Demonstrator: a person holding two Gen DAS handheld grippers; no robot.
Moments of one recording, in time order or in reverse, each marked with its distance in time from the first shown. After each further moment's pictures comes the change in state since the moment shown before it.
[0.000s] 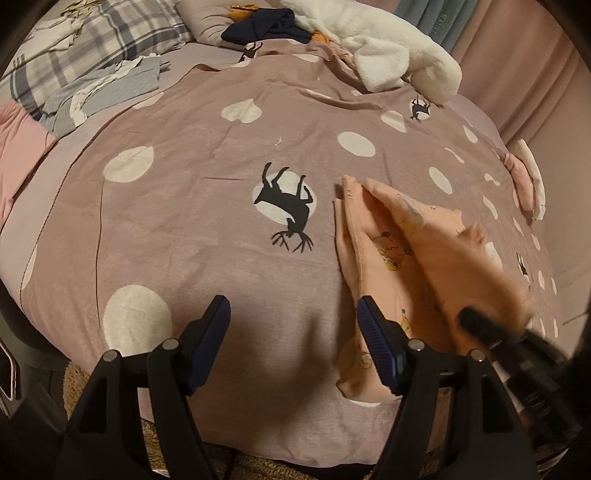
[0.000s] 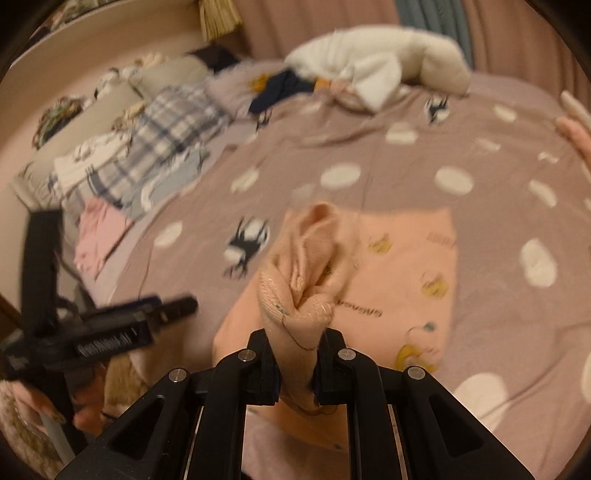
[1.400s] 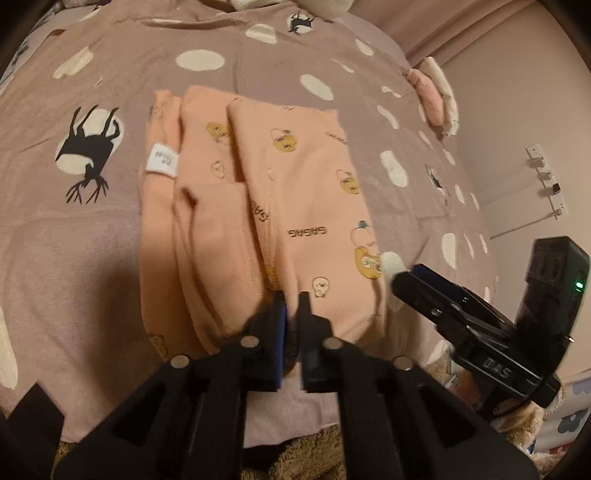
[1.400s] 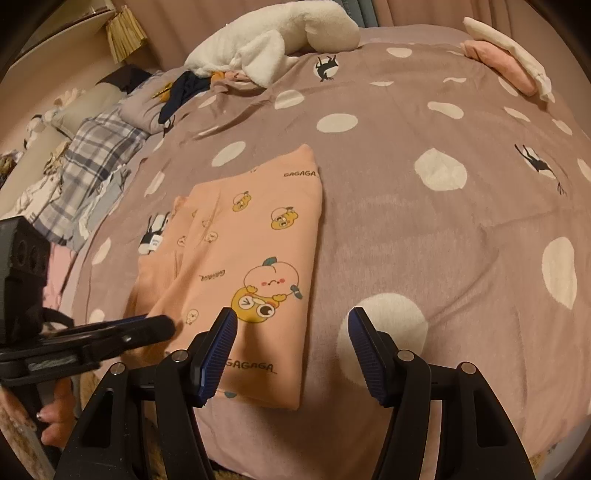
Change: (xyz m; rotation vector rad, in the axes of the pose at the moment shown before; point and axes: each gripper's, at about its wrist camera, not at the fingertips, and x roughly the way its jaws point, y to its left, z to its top) left arm 0.051 -0.087 -0.019 0.187 0.282 -0.373; right arm -0.043 -0.077 -0.040 0.264 -0.004 -0.168
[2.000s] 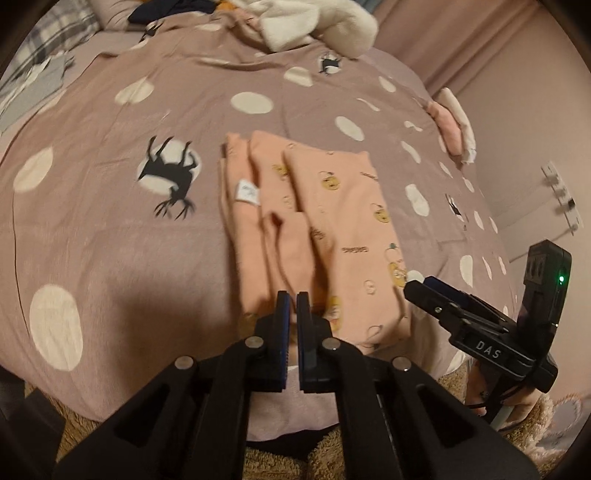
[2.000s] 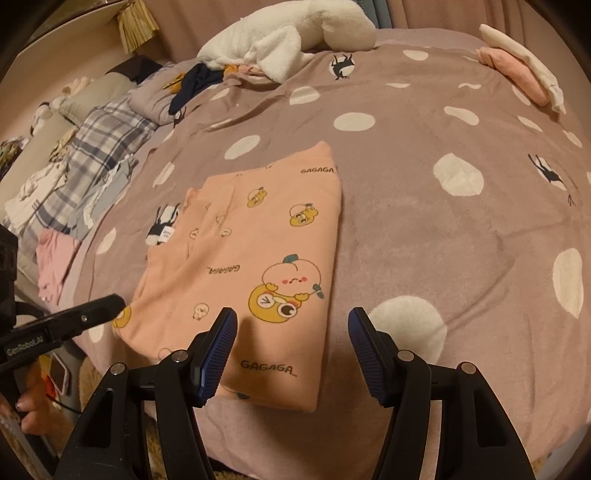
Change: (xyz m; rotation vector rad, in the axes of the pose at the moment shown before) left arm -0.053 0.024 -0.014 -0.022 -0.131 0.106; right arm 0.009 0.013 0.003 -0.042 0.013 0.007
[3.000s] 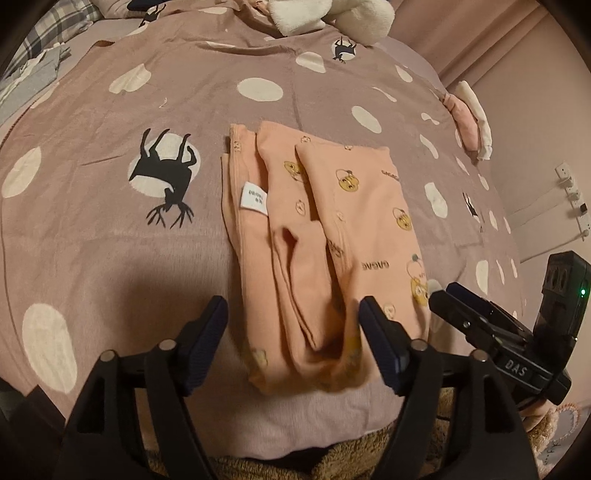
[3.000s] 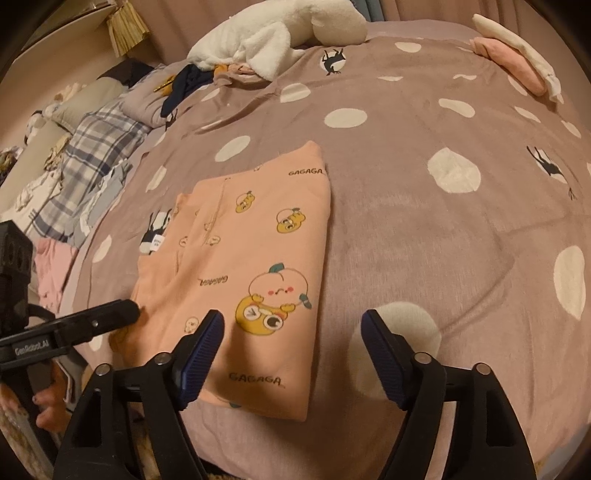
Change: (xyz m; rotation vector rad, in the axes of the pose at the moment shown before) left arm 0.027 0.003 0.020 -0.017 0.058 0.030; right arm 0.006 -0.006 0.007 0.023 0.017 0.002
